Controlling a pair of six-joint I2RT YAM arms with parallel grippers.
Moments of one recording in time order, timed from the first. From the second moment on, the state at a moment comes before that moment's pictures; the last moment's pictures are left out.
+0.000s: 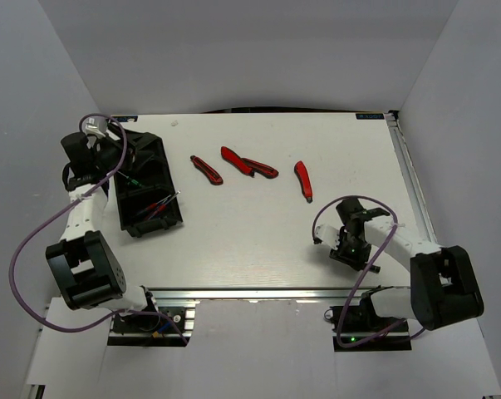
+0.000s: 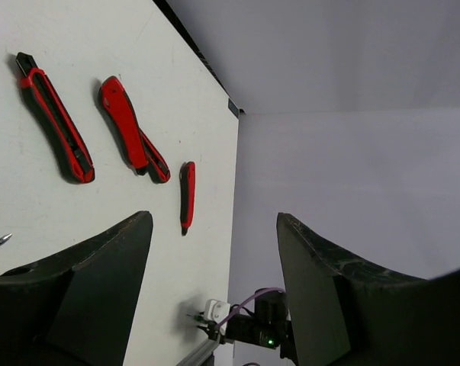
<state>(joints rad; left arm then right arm) 0.34 1.44 1.07 0.05 0.85 -1.03 0.30 1.30 0.61 -0.85 0.01 -0.91</state>
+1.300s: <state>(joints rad) -0.35 1.72 1.28 0.13 0.78 -0.94 0.30 1.86 1.64 -0.86 -0.88 -0.30</state>
